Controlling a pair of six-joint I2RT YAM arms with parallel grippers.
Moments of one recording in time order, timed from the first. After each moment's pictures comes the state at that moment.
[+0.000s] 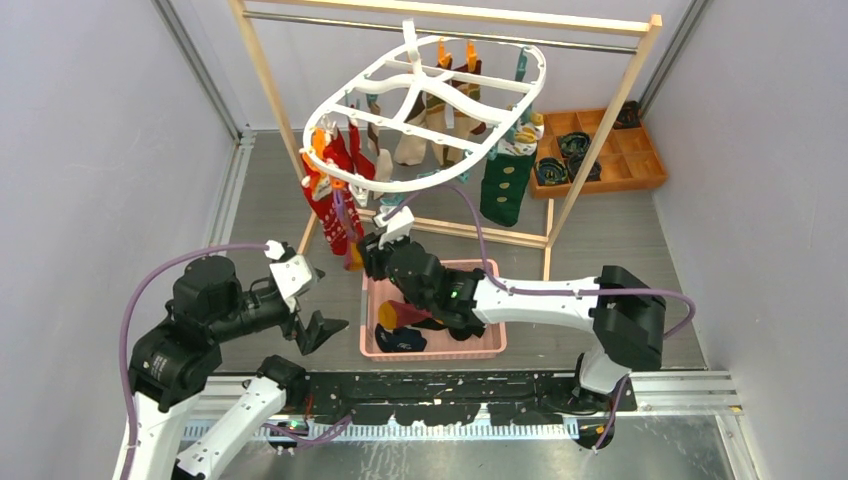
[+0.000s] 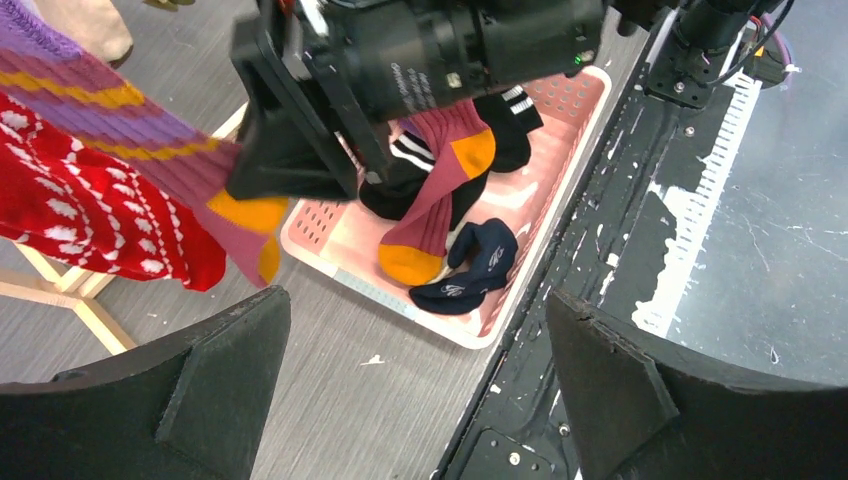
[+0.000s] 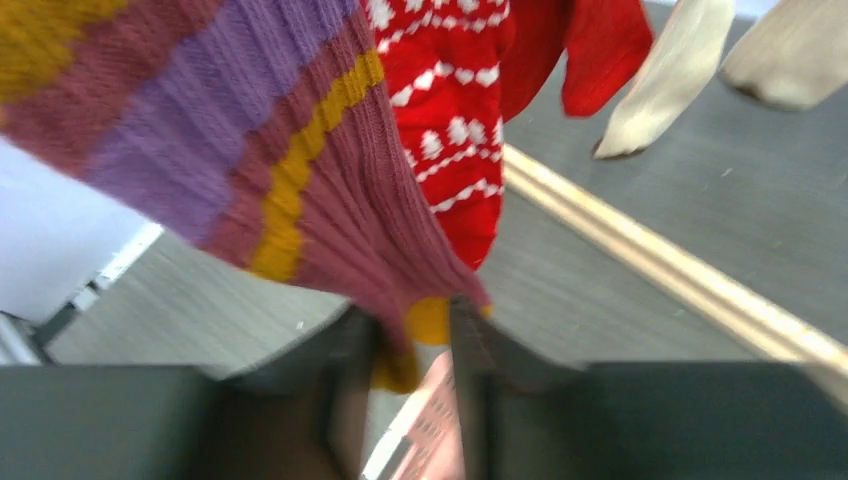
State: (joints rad) left arm -0.43 0.55 1.17 -1.07 0.56 0.32; right arm 1.23 1.63 1.10 0.37 0.56 0.30
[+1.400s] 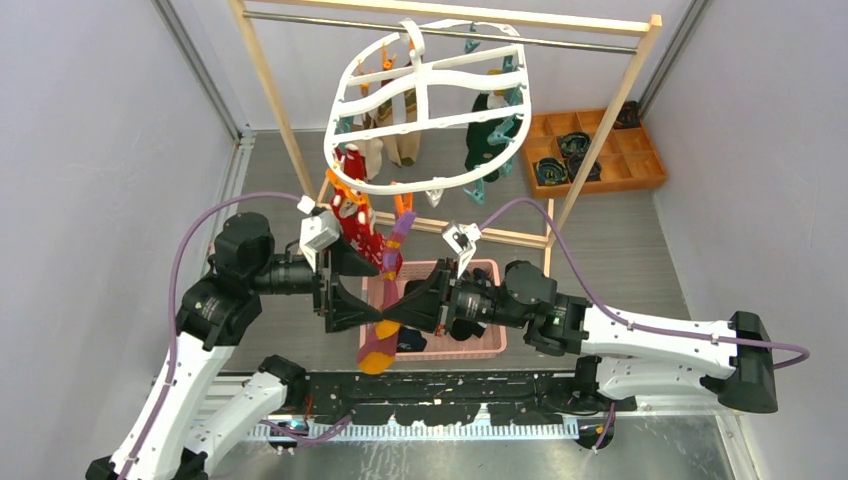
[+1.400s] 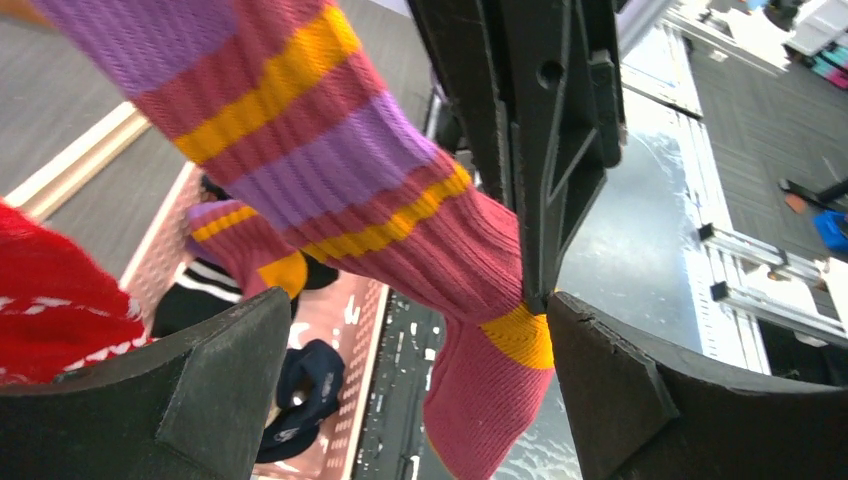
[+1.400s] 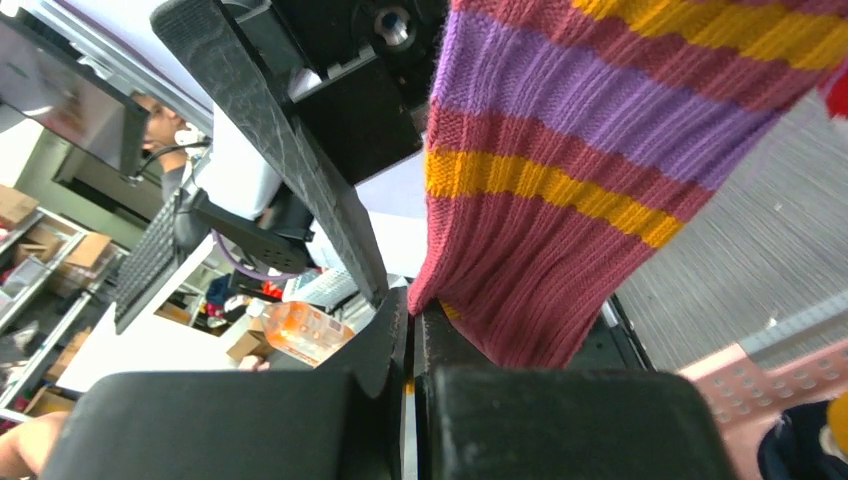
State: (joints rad) left arm -0.43 0.73 1.07 -0.67 0.99 -0.04; right arm 1.26 1.02 0.79 0.37 -0.15 0.79
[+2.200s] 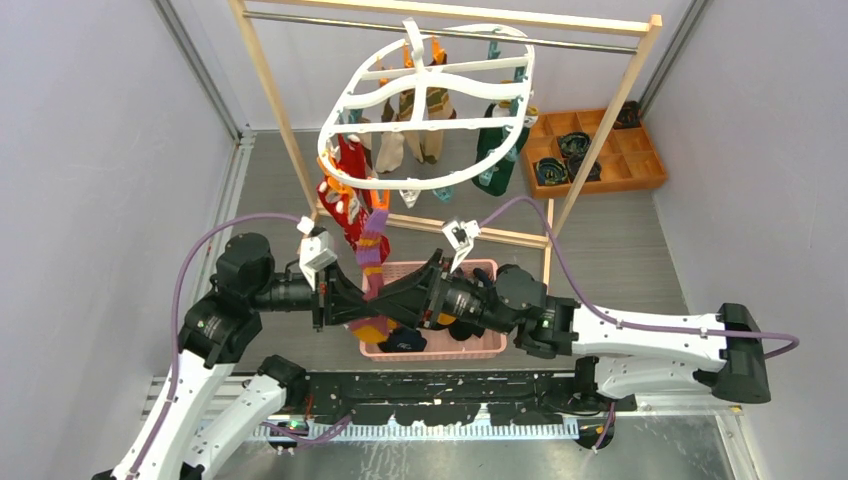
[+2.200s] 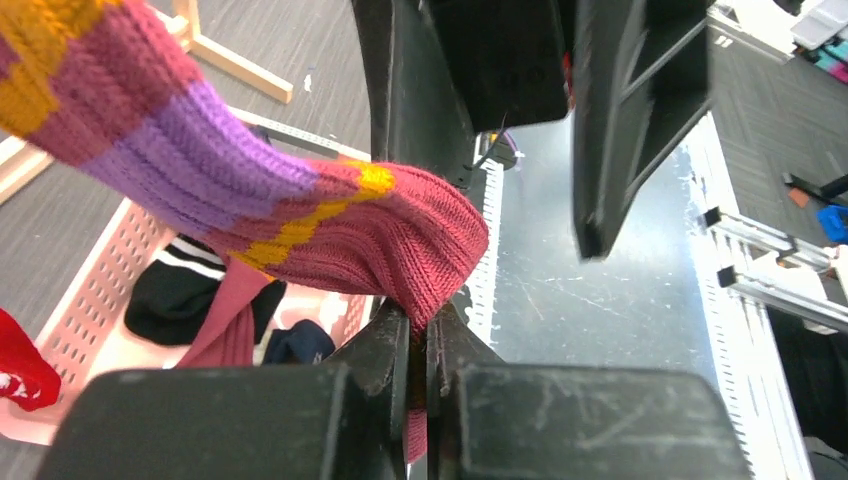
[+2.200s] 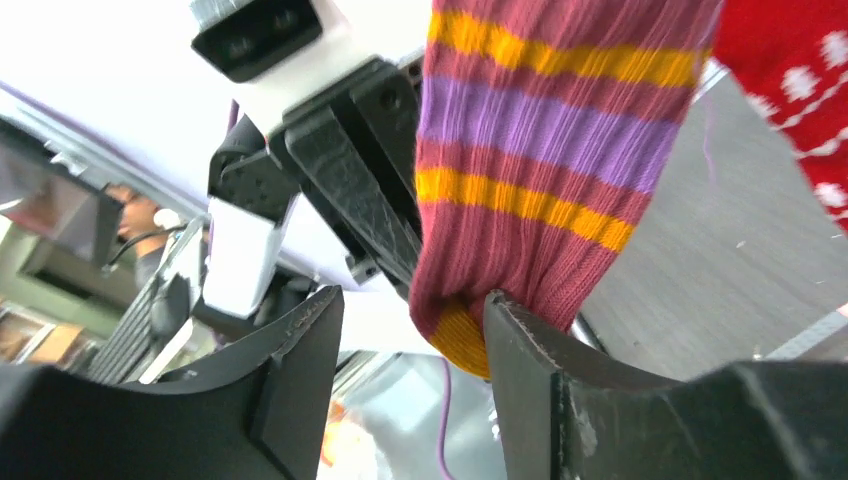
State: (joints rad) left arm -0.44 0.63 0.94 -0.65 1.02 -0.06; right arm 1.29 1.11 0.81 0.48 -0.01 0.84
